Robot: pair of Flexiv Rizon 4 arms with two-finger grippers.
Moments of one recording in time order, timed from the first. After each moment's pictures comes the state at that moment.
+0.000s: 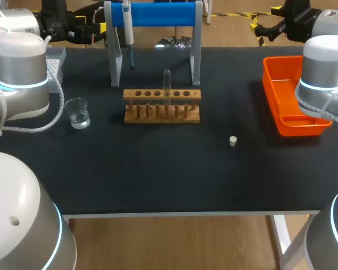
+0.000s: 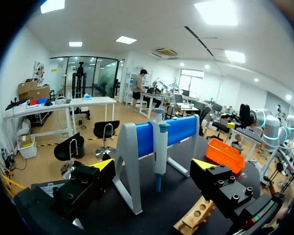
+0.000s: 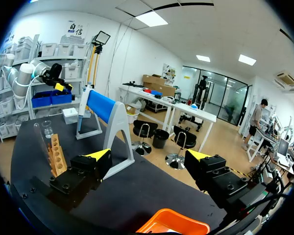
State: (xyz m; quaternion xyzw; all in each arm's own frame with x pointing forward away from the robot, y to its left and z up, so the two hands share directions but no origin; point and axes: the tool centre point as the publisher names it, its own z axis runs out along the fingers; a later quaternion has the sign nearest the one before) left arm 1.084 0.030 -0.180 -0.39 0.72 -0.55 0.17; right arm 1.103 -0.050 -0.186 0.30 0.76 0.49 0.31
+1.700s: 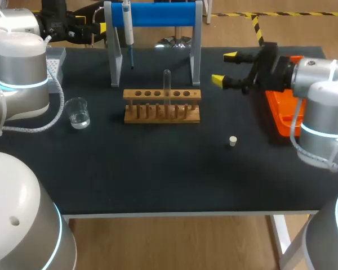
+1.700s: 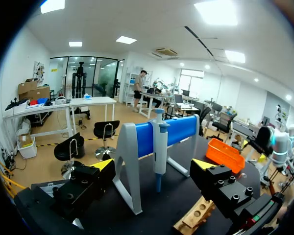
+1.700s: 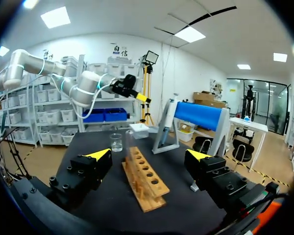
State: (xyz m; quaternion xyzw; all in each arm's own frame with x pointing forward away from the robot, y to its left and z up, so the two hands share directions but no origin) left arm 1.084 0.030 -0.180 -0.39 0.72 -0.55 0.17; right arm 0.926 0.096 -0.227 0.16 0.76 0.62 0.15
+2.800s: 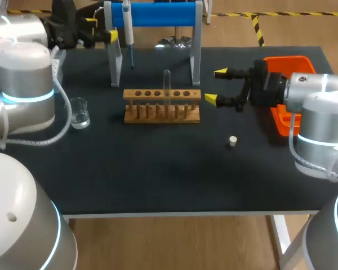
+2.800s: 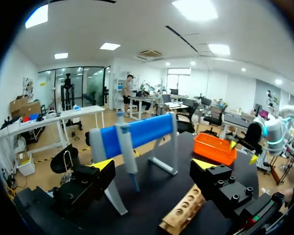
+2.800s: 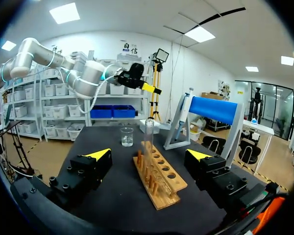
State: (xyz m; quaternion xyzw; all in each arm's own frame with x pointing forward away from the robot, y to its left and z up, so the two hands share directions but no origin) left arm 1.025 -0.017 -0.172 -0.32 0.74 -0.55 0.19; right arm 0.897 0.112 -0.254 0.13 0.76 0.62 0.13
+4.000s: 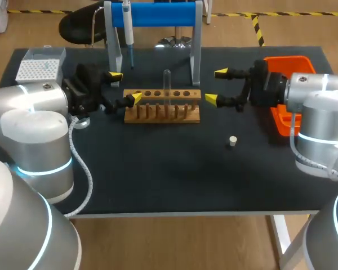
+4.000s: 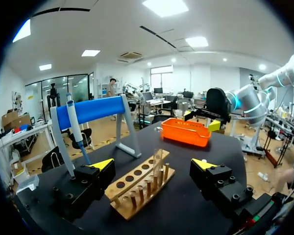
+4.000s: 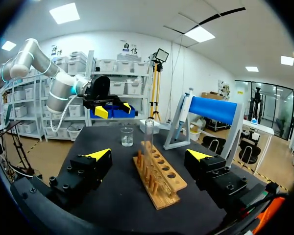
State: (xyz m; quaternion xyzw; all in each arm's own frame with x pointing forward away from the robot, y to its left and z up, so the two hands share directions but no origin) left arm 0.885 -0.078 -0.240 -0.25 0.76 -0.56 0.19; right arm 0.897 0.112 -0.254 0.13 0.76 0.62 0.13
